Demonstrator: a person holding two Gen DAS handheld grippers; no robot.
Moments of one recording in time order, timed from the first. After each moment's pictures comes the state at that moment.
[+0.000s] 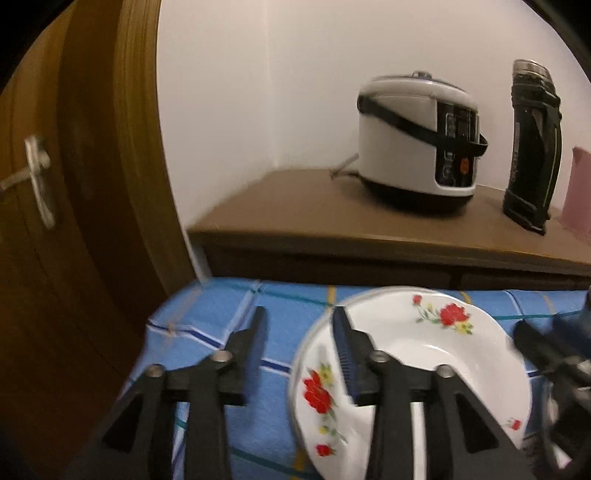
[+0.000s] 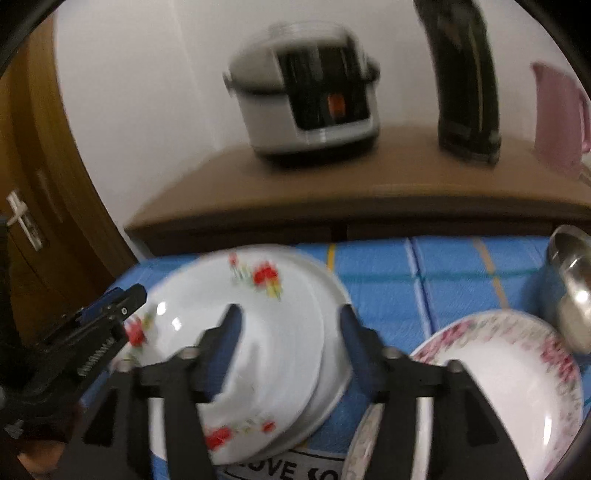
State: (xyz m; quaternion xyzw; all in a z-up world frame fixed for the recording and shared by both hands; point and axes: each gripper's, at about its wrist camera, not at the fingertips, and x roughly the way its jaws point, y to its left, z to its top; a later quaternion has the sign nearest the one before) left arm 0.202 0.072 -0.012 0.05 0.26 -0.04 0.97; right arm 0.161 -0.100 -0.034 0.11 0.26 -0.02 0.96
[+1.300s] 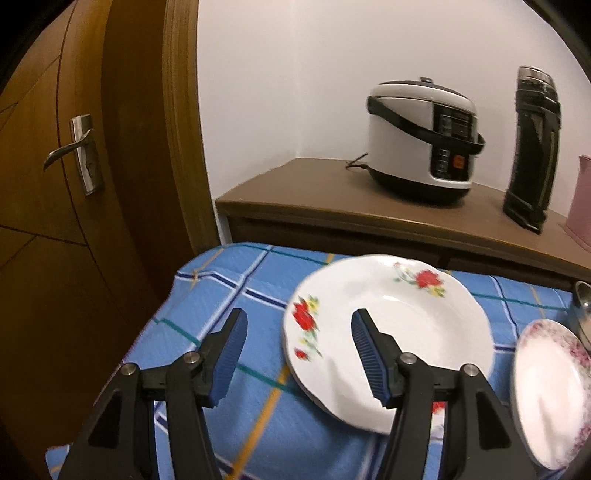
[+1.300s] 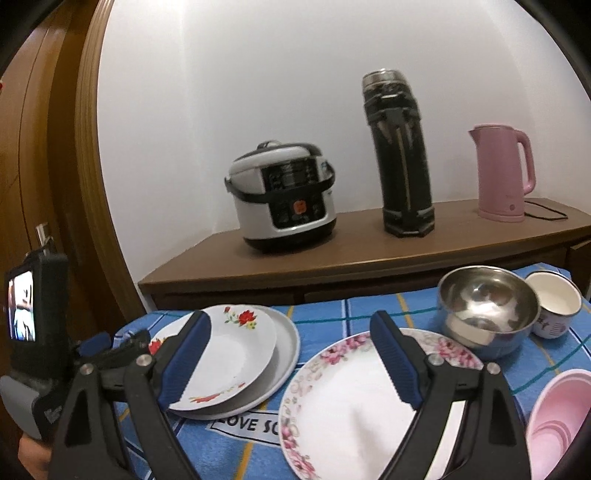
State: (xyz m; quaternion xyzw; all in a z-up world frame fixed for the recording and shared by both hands) left arm 0.140 0.061 -0.011 0.01 0.28 0.01 0.96; right arm 0.047 -0.122 -0.017 0.11 0.12 -0.07 0.98
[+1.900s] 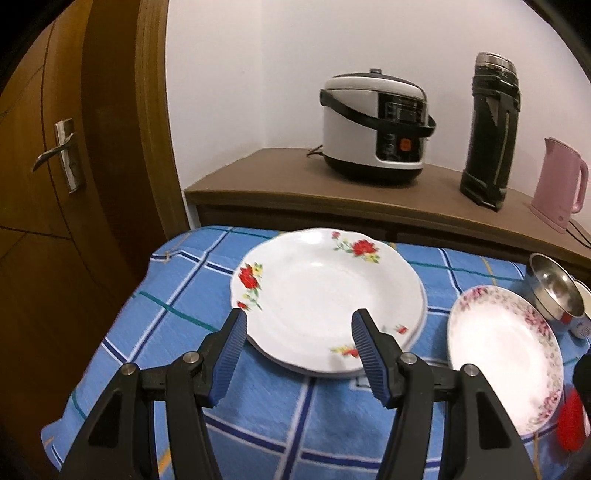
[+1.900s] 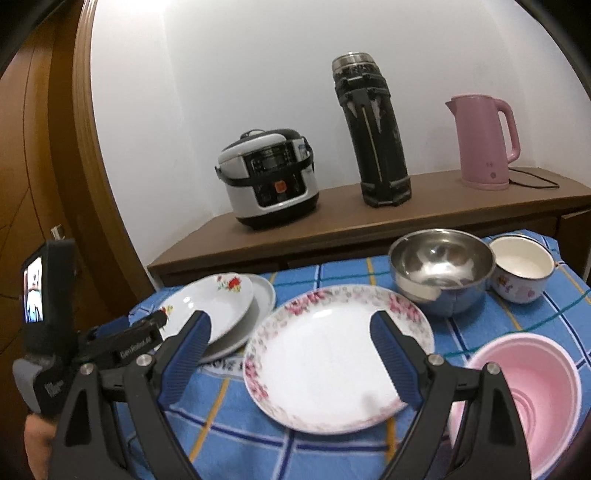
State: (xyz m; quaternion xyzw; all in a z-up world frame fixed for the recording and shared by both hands) left arm 0.097 0.028 -0.005 0.02 0.31 -0.04 0.95; right arm -0.012 -0.161 -0.025 0.13 0.18 -0.04 0.97
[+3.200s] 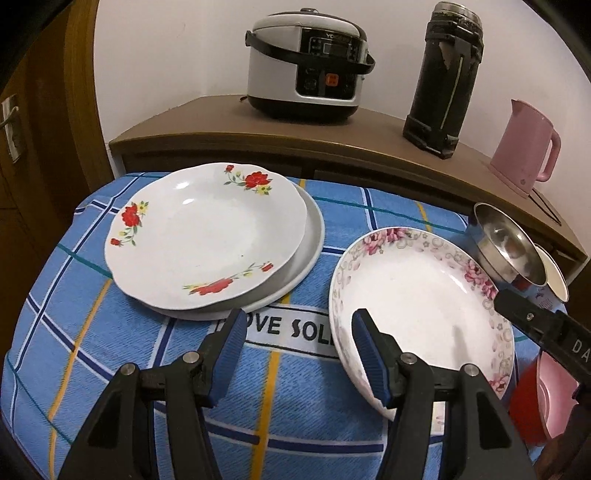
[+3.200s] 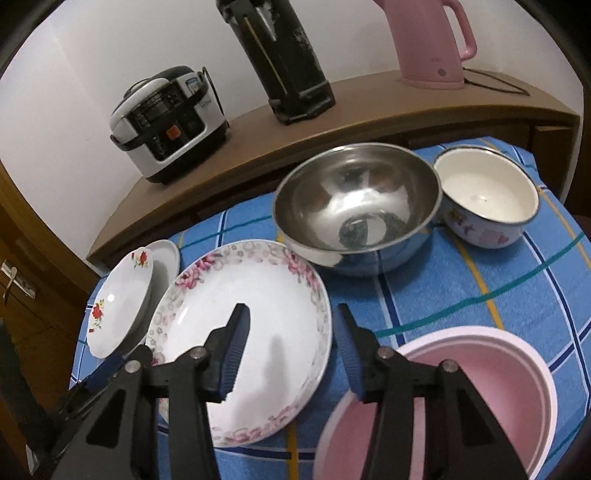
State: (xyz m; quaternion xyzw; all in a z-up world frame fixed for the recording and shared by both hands) left arm 0.096 -0.049 -0.029 0.00 0.40 -0.12 0.91; right arm 0.036 -0.253 -0.045 0.23 0.35 -0.10 0.90
